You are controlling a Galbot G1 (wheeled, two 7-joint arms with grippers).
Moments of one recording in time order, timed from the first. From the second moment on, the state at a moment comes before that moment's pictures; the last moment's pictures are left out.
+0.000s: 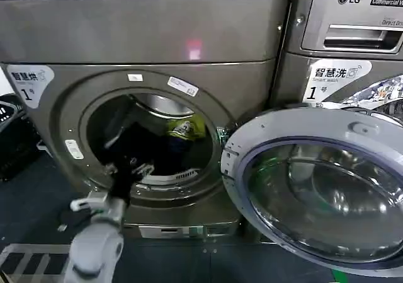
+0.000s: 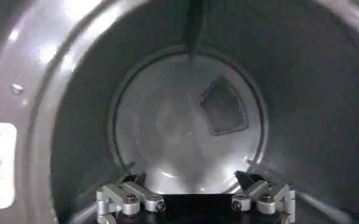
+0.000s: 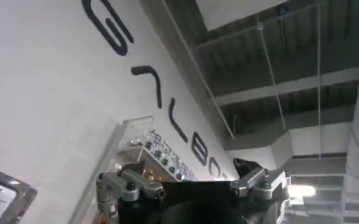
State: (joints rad) left arm 0.69 -1.42 -0.38 -1.51 -0.19 0.23 -0.09; right arm -1.81 0.99 2.42 1.97 0.82 -0.07 -0.11
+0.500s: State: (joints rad) left arm 0.26 -1.47 -0.30 -0.88 -0.14 0.17 -0.02; right arm -1.78 0.96 2.42 1.95 0.82 -0.07 -0.11
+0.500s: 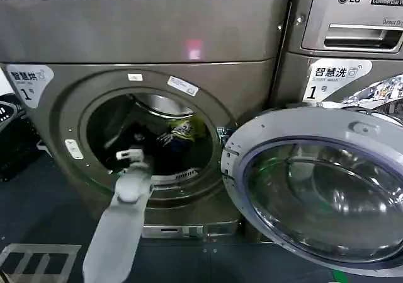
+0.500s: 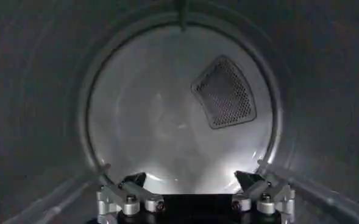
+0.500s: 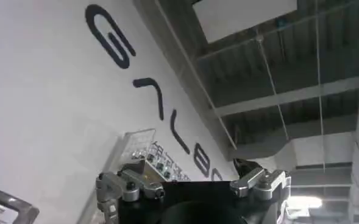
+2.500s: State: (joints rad) left arm -0.18 -1.43 0.37 -0.18 0.61 0.06 0.97; right arm -1.76 0.95 2.39 1.91 0.79 -0.03 -0.13
